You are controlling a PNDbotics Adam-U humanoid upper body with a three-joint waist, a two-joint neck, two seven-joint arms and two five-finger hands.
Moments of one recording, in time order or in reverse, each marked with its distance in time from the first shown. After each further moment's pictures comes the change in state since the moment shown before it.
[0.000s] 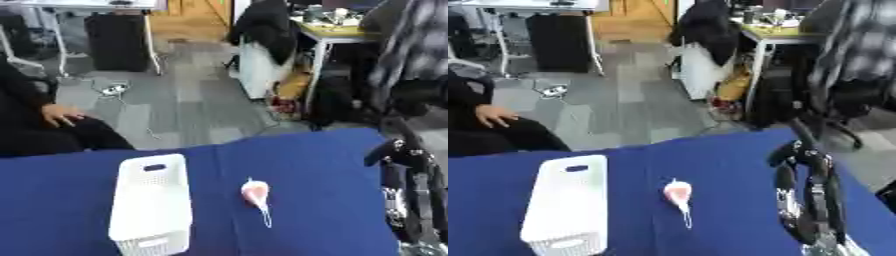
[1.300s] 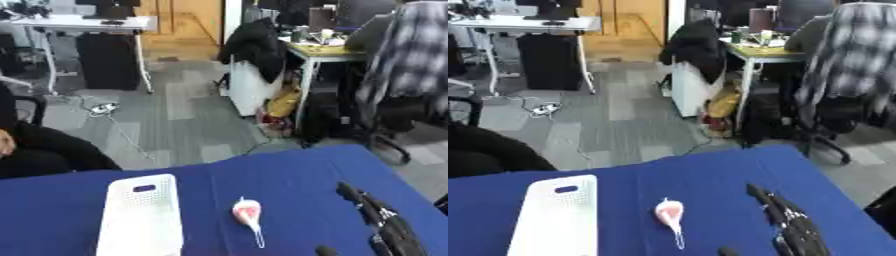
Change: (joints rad) left arm 0.013 0.011 0.031 -0.012 -0.019 -0.005 0.063; right arm 0.200 -0.133 0.121 0.000 0.144 0.623 0.289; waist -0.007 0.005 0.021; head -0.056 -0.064
